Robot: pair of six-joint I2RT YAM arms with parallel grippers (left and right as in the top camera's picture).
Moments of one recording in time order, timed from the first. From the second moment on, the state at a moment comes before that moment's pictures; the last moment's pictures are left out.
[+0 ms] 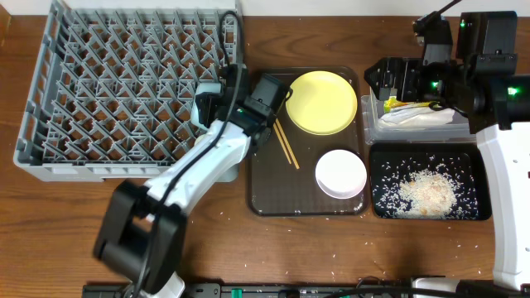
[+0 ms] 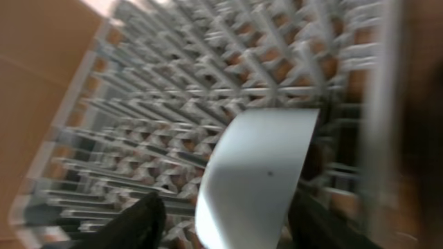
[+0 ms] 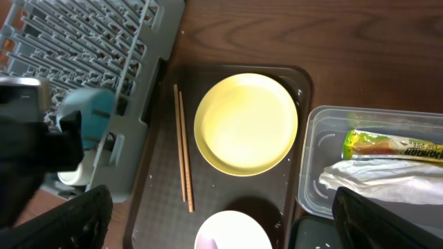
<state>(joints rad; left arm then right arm) -0.54 1.76 1.28 -0.62 -0.90 -0.35 0.05 1.51 1.68 -1.04 -0.38 0.11</state>
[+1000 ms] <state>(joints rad) -0.69 1.76 1.28 -0.62 0.19 -0.70 -0.16 1.47 1.68 -0.98 -0.37 0.25</state>
